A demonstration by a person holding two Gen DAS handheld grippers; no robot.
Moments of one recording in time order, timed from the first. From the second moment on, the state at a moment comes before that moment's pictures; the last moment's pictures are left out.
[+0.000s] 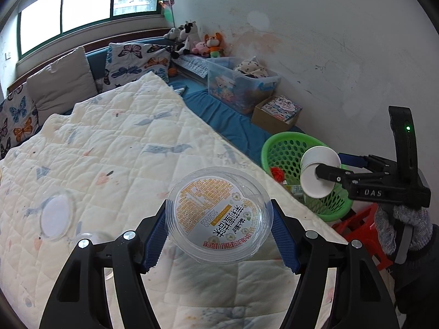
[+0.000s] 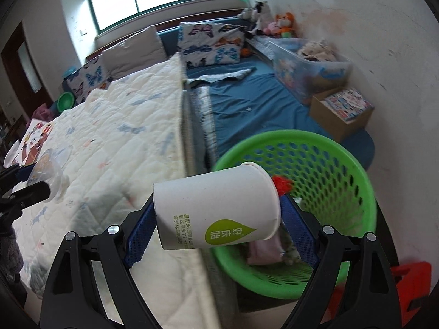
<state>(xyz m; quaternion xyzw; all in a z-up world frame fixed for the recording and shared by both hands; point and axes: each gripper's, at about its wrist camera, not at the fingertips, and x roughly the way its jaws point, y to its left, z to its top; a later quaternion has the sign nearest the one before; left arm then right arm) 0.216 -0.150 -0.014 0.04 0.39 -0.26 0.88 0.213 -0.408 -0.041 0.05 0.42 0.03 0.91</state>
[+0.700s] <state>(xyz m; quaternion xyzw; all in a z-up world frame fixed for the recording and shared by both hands) 0.209 -0.232 -0.011 0.09 0.40 -0.30 0.86 0.166 -0.502 -0.049 0.14 0.41 -0.04 0.90</state>
